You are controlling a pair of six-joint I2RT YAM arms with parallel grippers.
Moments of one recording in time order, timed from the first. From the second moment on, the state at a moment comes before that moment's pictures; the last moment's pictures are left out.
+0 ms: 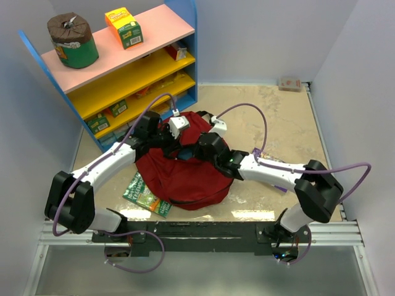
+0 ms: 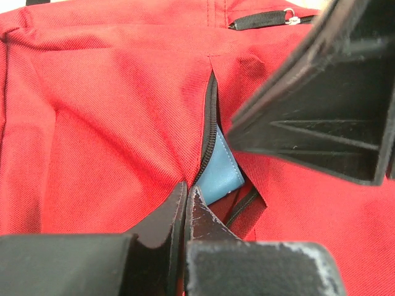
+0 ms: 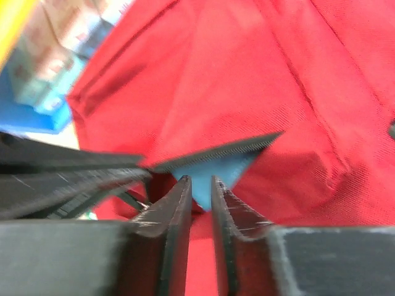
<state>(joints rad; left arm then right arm) -0.44 1.39 0.93 -0.23 0.49 0.32 0.92 1.55 0.97 0.03 0.40 0.89</state>
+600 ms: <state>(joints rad) -0.44 1.39 0.94 -0.25 0.49 0.32 0.95 1.75 1.00 0.02 0.42 0.84</state>
